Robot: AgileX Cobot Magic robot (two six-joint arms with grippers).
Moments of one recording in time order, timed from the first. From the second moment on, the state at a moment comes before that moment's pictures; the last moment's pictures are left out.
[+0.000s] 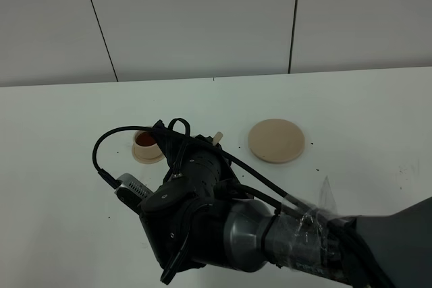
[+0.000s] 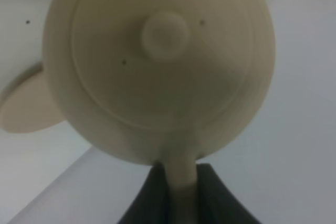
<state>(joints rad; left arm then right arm) 0.12 -0.01 -0.50 0.03 1.04 0.03 1.10 2.16 -1.56 -1.21 0.98 -0.63</state>
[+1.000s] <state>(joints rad) 0.12 -0.01 -0.50 0.03 1.04 0.03 1.10 2.16 -1.56 -1.20 0.98 -0.59</state>
